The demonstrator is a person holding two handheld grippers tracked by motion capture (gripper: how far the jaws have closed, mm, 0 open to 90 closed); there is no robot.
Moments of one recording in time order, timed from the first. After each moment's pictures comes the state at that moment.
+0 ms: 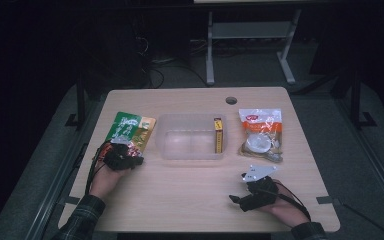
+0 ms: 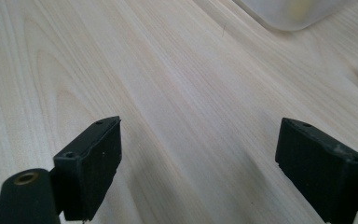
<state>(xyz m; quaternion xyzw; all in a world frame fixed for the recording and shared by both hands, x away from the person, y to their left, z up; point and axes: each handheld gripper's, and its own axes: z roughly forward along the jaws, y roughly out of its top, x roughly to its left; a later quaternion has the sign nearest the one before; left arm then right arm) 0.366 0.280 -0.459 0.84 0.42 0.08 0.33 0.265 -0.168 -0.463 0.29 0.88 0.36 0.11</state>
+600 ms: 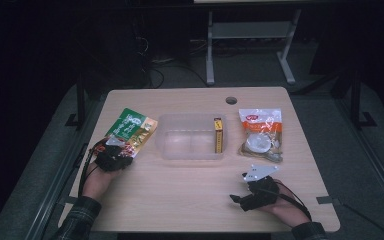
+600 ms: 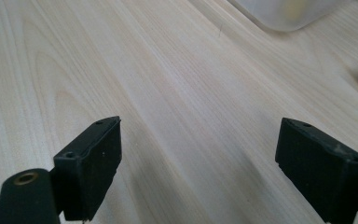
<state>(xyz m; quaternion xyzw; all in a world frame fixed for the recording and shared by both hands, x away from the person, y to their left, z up) 0.361 0.309 -0.454 0.84 0.45 0.12 0.29 0.265 -0.170 -0.462 0.30 0.88 0.36 0.11</state>
